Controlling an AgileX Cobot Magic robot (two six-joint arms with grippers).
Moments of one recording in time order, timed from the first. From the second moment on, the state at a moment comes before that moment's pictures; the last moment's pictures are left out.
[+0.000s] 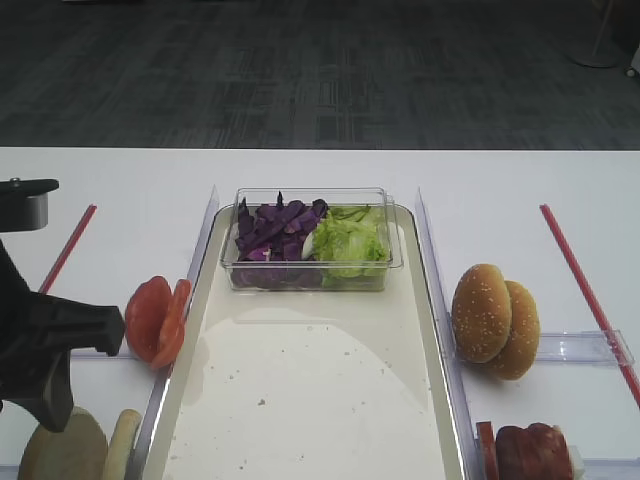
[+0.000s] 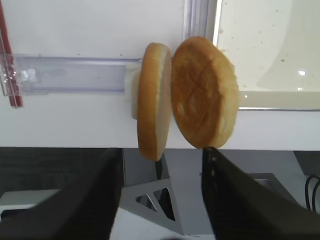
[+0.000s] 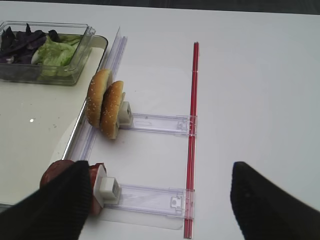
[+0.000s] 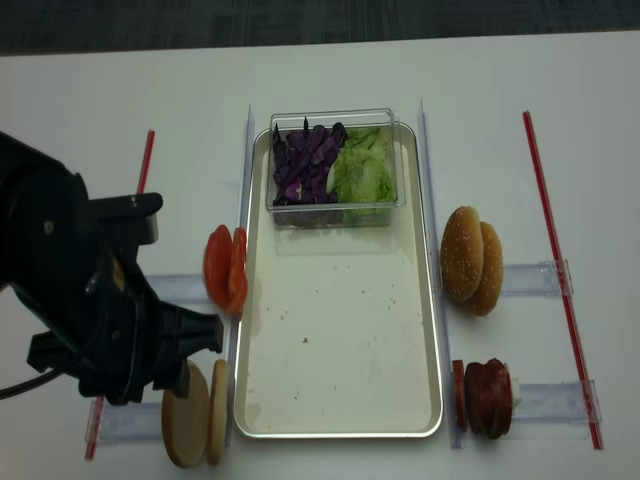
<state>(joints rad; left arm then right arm) -0.49 1.23 -0.84 -0.05 1.22 -0.53 -0.03 -0.02 -0.49 0.13 1.12 -0.10</state>
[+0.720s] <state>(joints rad) -0.73 1.45 -0.98 0.05 1.21 -0.76 -0.03 -0.02 -0.49 0.13 1.12 -0.10</state>
